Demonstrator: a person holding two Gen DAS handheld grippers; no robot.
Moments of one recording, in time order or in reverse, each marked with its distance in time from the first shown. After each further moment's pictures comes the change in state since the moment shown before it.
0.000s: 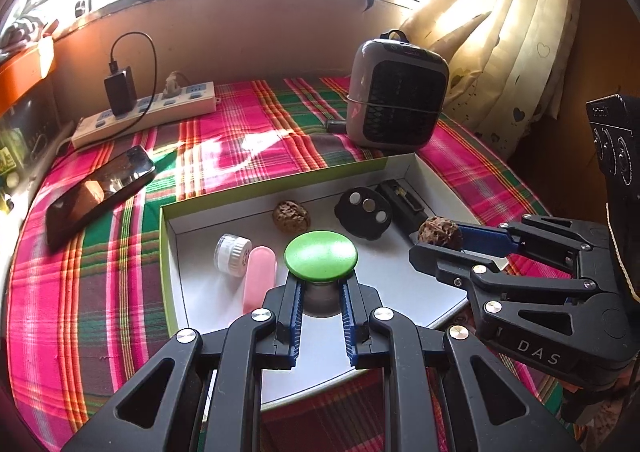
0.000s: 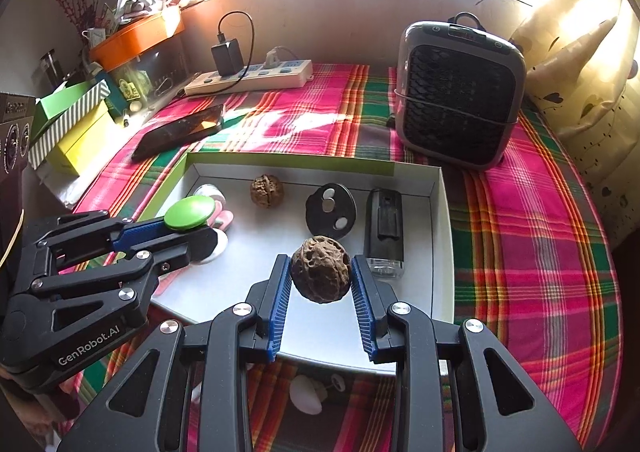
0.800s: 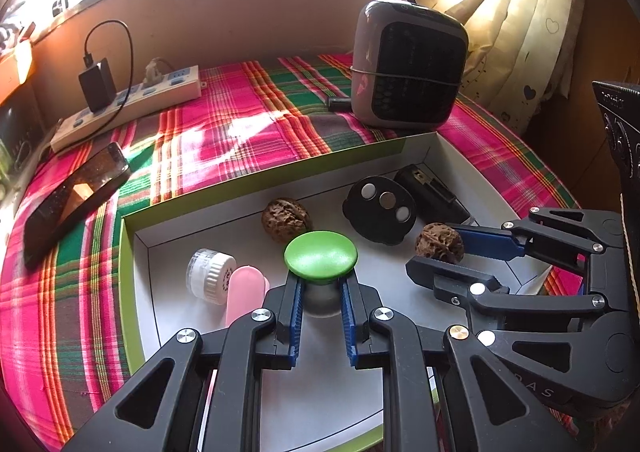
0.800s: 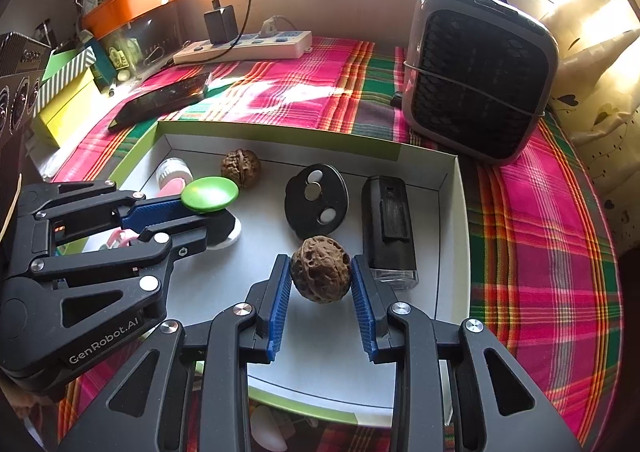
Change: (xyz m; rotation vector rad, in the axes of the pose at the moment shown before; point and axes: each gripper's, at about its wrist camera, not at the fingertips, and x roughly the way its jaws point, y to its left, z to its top) left arm 0.044 0.000 0.006 0.037 0.057 0.020; right arm 0.033 -0.004 -0.001 -0.079 0.062 -0.056
